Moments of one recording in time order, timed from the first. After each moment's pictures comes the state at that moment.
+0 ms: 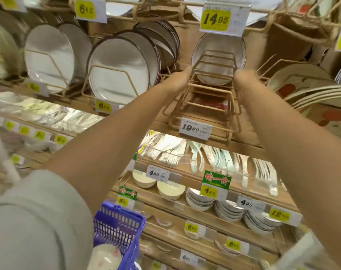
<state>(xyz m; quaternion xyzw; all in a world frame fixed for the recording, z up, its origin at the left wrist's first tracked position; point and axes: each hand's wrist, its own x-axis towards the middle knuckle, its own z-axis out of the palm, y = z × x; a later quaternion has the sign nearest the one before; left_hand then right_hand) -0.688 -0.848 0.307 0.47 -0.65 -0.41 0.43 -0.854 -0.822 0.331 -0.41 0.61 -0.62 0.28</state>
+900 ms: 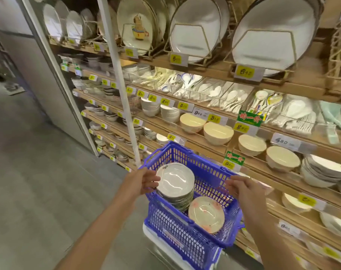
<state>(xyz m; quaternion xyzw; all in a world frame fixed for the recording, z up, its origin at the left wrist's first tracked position) -0.265 -0.561 0.035 0.64 -0.27 -0.52 0.50 -0.543 -0.597 0.008 -0.40 0.60 -0.51 0.47</state>
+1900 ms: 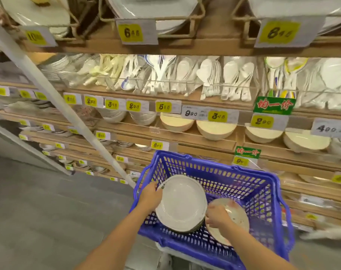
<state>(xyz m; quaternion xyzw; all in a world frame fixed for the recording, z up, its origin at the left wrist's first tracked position) -0.208 -0.810 -0.140 0.74 -0.53 -0.41 0.08 -0.430 -0.740 -0.181 -0.26 0.76 -0.18 0.57</state>
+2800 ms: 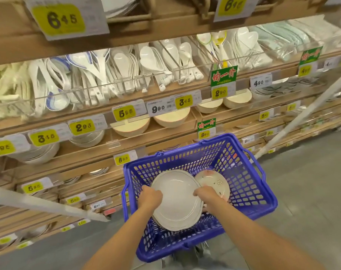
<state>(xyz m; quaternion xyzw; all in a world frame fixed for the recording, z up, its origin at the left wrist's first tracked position) -0.219 -0.872 -0.180 0.65 -0.62 -0.42 -0.12 -0.363 -0.750 -0.169 0.08 0.78 -0.37 0.50</state>
